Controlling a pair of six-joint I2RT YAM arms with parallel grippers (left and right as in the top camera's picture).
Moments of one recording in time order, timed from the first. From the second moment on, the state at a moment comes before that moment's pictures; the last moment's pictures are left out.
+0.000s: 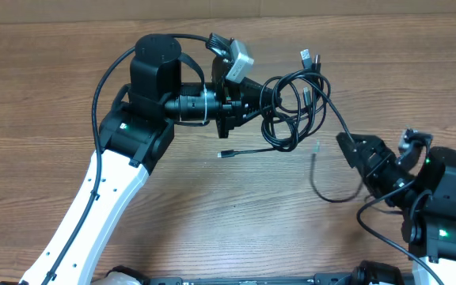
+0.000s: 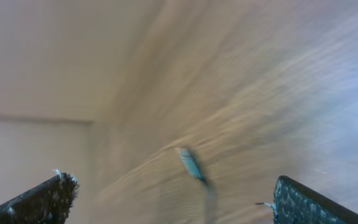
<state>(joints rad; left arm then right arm) -0.41 1.40 1.38 -0.26 1.05 -0.14 -0.21 0.76 0.71 -0.64 -0.61 0.74</state>
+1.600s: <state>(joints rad) -0.52 1.40 1.38 -0.36 0.88 -0.09 -0.22 0.76 0.71 -0.03 -1.43 0.64</state>
